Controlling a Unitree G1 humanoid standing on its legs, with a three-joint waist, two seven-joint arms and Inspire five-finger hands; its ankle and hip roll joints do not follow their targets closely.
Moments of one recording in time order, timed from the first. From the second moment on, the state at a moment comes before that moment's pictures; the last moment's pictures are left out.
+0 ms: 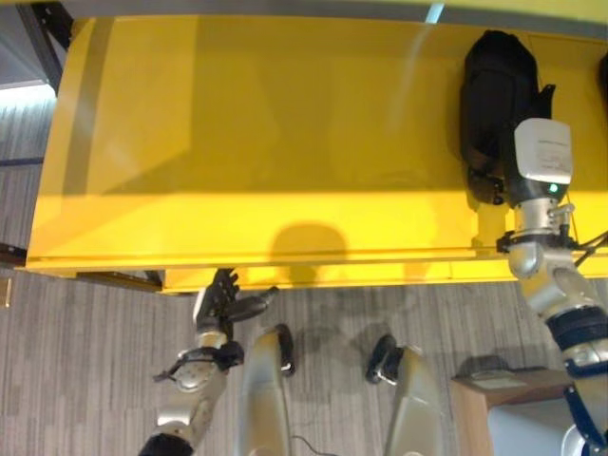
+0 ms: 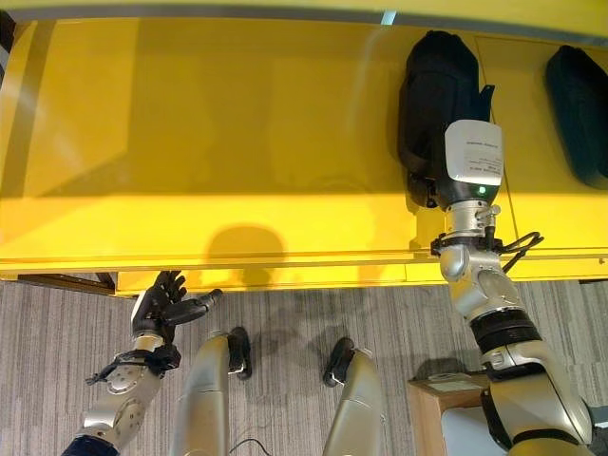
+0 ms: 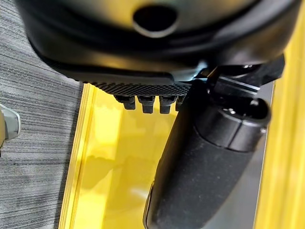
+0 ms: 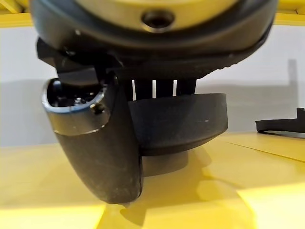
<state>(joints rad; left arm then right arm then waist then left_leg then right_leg) -0.01 0.41 -0.19 0.25 -0.58 -0.15 0.23 -0.67 -0.77 0.28 0.53 -0.63 0.00 -0.53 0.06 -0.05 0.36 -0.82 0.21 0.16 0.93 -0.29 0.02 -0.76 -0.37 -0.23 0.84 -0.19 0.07</state>
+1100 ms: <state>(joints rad) 0.00 0.42 -0.18 0.27 -0.58 -0.15 0.21 -0.61 -0.91 0.34 0.39 -0.86 0.01 -0.48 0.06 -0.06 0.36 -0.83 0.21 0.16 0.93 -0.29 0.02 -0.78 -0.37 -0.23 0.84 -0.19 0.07</state>
